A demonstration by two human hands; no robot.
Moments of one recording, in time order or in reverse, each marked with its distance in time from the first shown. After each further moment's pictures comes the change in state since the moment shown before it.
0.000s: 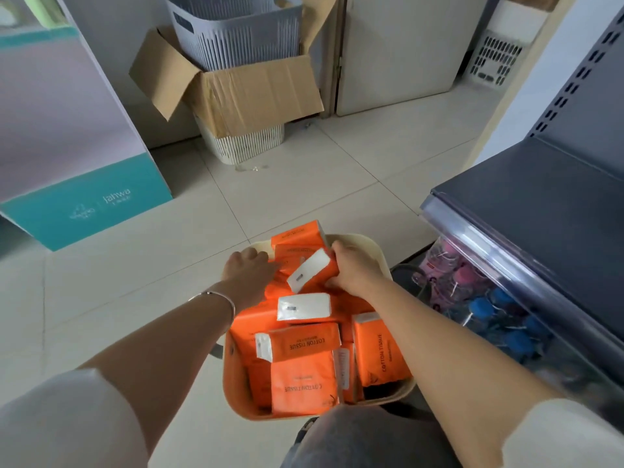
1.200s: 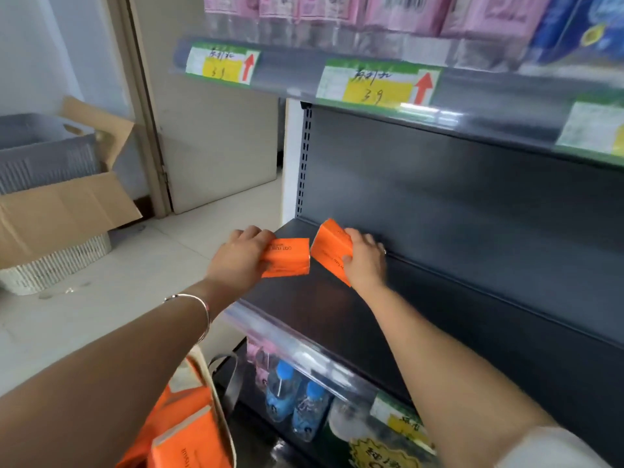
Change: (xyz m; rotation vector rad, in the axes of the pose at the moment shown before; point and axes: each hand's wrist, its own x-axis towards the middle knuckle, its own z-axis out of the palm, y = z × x) left_hand 0.049 0.222 -0.269 -0.536 0.608 0.409; right_hand -0.149 0.228 -0.227 0.017 0.797 0.536
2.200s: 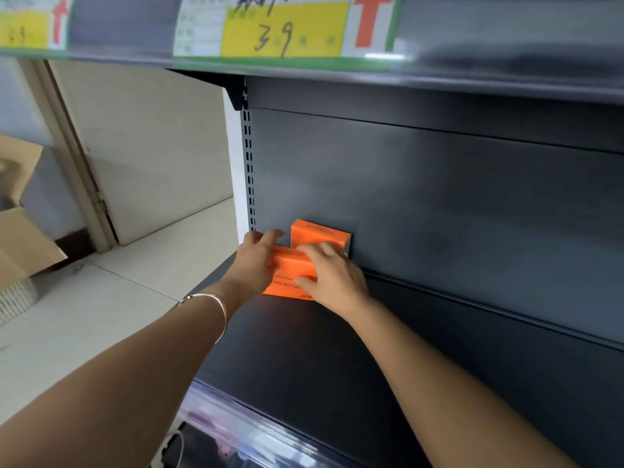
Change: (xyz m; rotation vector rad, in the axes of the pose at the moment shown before) left_hand 0.122 0.049 0.075 -0.324 -0.074 0.012; right_hand 0.049 0.035 0.010 -0.082 -0.069 -0.257
